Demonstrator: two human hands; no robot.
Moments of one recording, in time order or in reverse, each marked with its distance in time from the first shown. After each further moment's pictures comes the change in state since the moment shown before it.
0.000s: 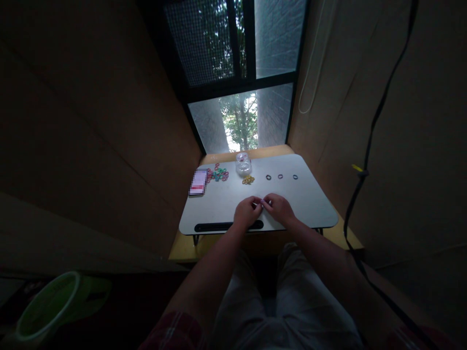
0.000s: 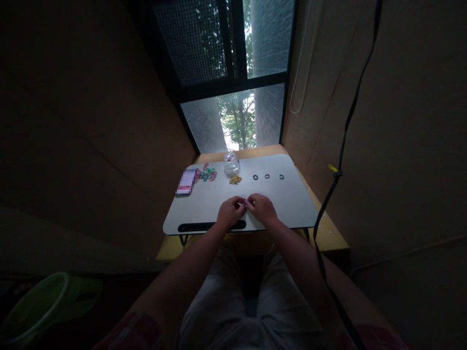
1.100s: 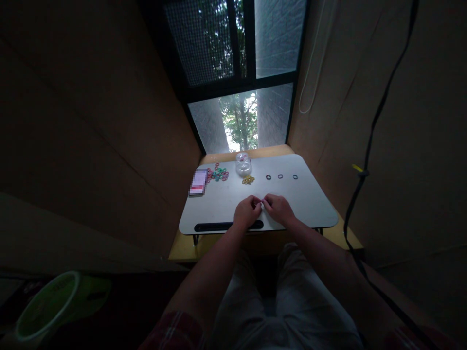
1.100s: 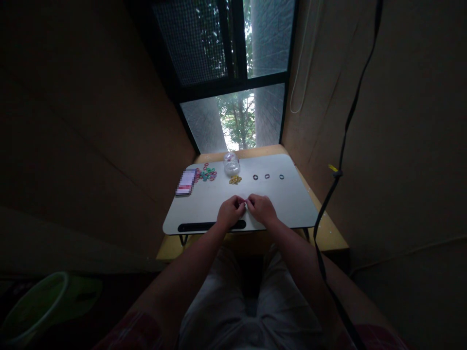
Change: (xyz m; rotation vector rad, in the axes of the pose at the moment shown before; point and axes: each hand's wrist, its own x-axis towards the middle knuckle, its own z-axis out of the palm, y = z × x) left_hand 0.000 0.001 0.001 0.048 0.020 -0.035; right_hand -0.001 -0.006 -0.004 -0.086 -0.034 0.003
